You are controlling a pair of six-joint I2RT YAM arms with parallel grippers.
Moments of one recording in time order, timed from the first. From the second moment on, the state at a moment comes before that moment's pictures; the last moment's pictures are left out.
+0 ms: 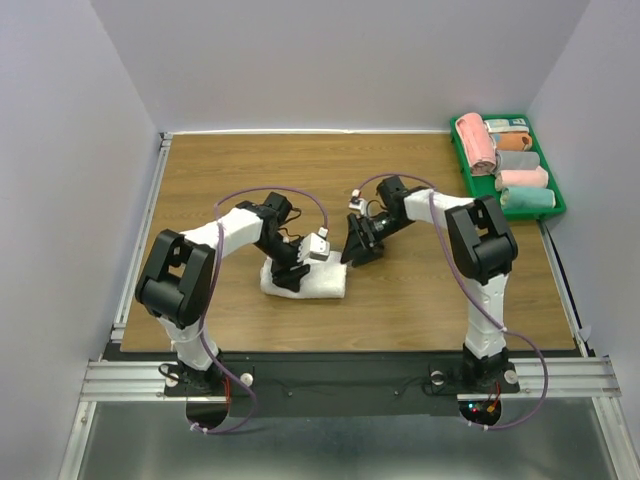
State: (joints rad) left arm -0.46 1.74 1.06 -0.82 0.66 1.08; right arm 0.39 2.12 1.39 -0.66 -1.00 0.03
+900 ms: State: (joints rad) left arm -0.37 2.11 1.46 -1.26 0.85 1.12; right arm 0.81 1.53 1.12 -0.41 -0.36 -0.38
